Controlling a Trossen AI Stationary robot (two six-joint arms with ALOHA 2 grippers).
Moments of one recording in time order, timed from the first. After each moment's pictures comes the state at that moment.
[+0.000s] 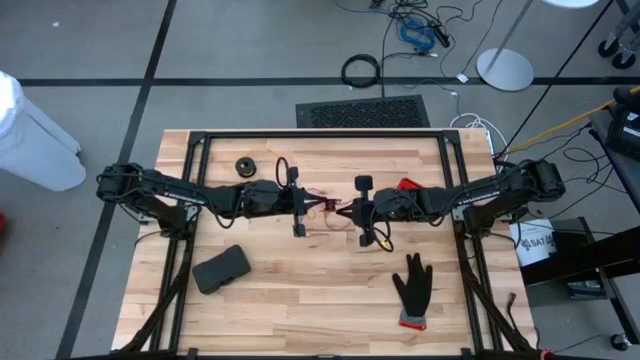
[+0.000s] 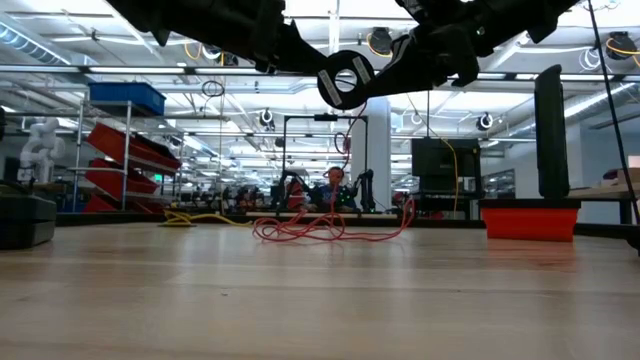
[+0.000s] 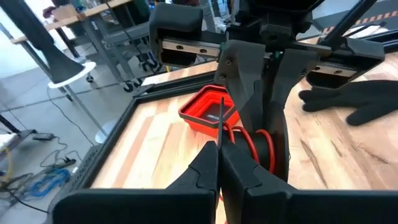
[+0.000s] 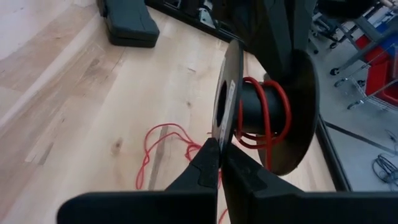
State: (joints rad) left arm -0.01 1.45 0.81 0.41 -0.19 0.27; right arm 0.08 1.37 0.78 0.14 0.22 -0.35
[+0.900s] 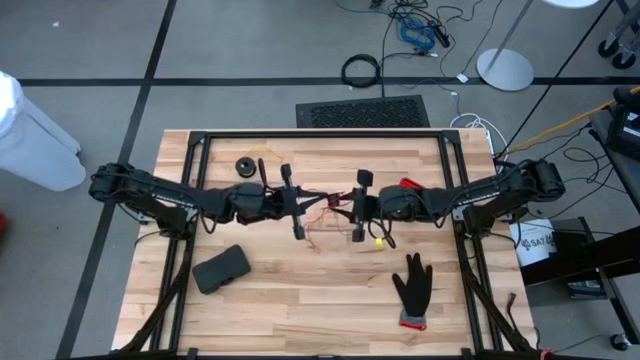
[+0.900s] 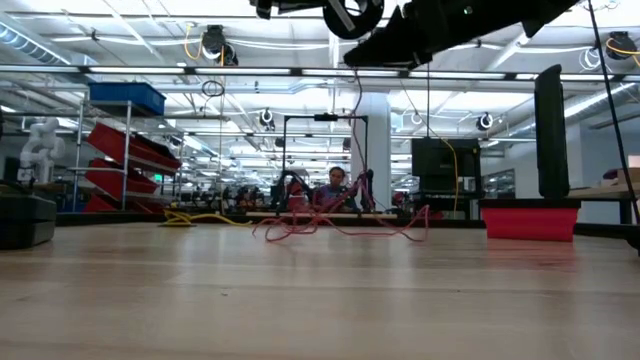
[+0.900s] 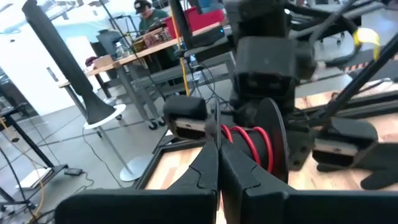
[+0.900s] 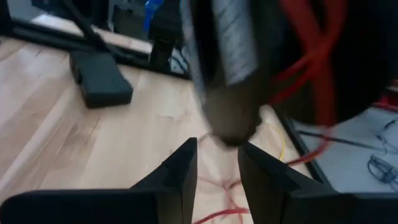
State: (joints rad) left arm -0.12 1.38 0.90 0.44 -0.35 0.35; right arm 0.09 1.37 0.78 0.34 0.29 -0.24
